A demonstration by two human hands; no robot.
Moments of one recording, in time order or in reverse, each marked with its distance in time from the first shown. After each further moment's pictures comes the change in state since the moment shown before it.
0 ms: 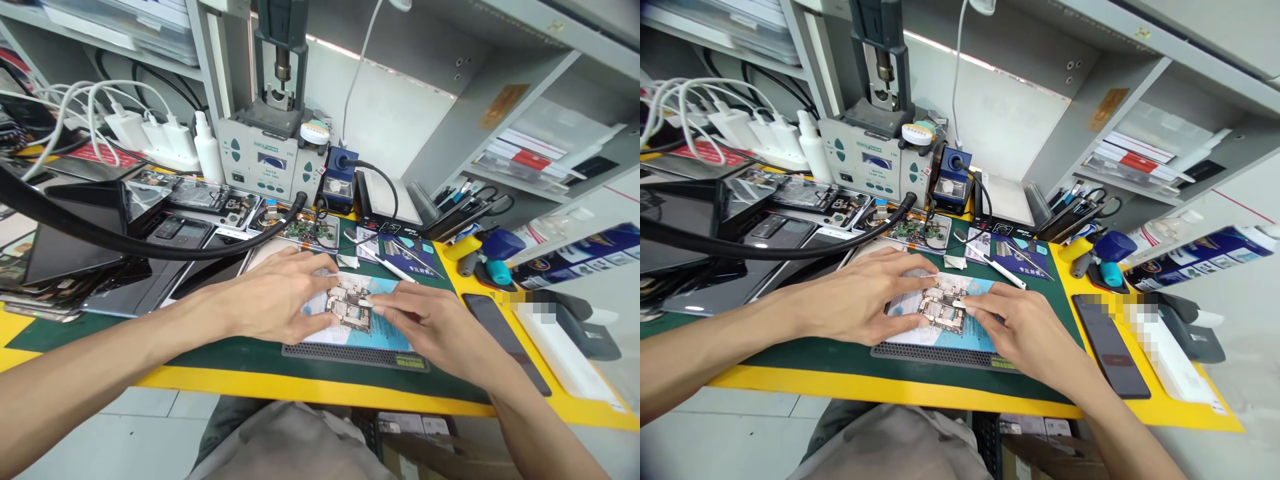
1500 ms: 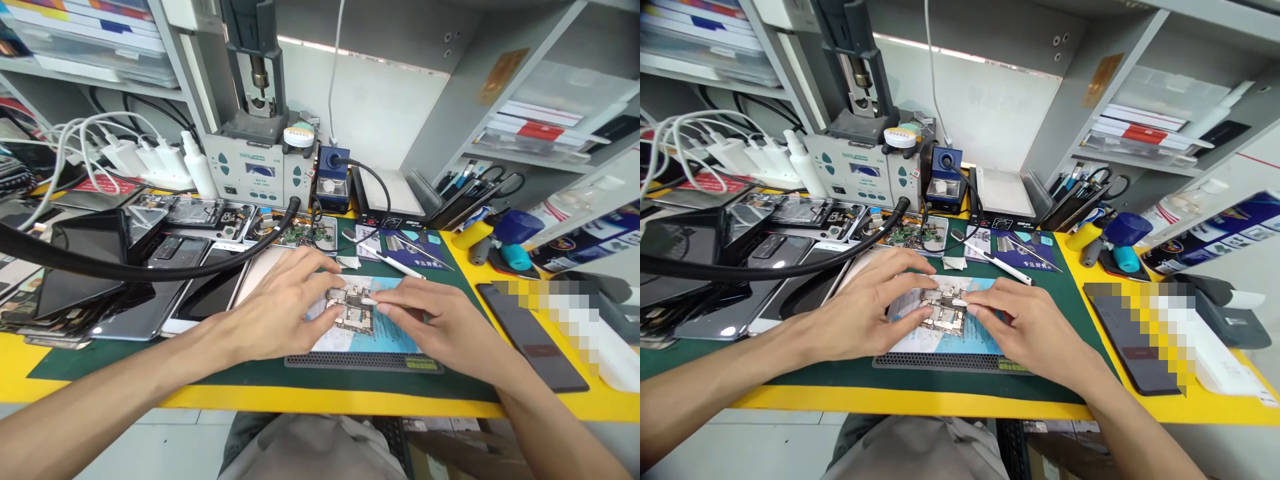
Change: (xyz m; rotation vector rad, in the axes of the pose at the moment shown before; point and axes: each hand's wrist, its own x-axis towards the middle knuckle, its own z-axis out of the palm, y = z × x) left_hand 0.003 0.008 0.014 -0.121 0.296 0.011; right_hand -0.002 0.012 0.011 0.136 0.136 -0.037
